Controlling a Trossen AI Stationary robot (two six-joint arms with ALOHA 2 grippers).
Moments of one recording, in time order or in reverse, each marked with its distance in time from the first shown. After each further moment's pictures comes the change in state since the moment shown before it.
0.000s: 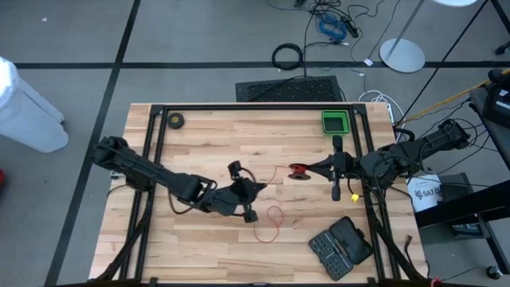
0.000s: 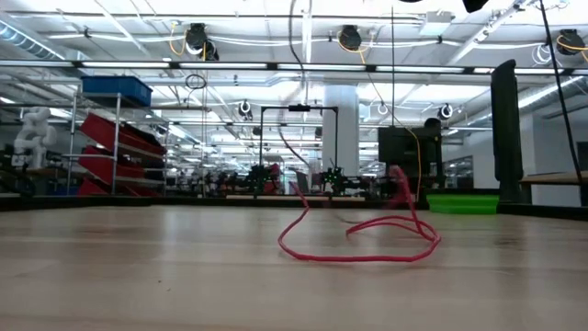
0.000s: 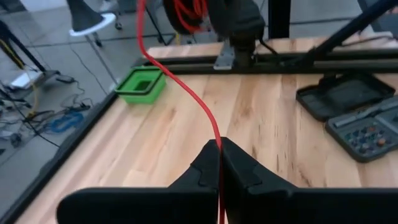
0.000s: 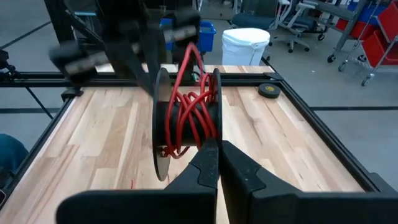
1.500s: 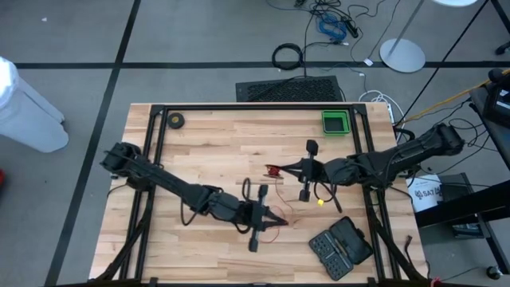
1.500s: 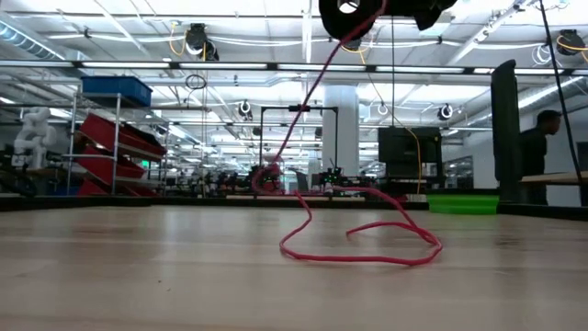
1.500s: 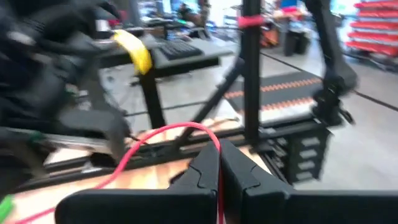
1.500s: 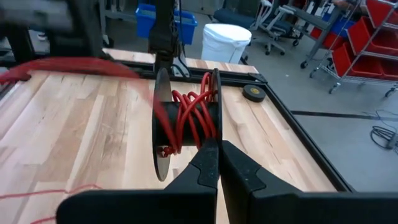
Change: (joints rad) left arm -0.015 0.146 0.001 0.553 0.520 0.238; right arm -0.115 0.309 0.000 0.306 0.000 -0.142
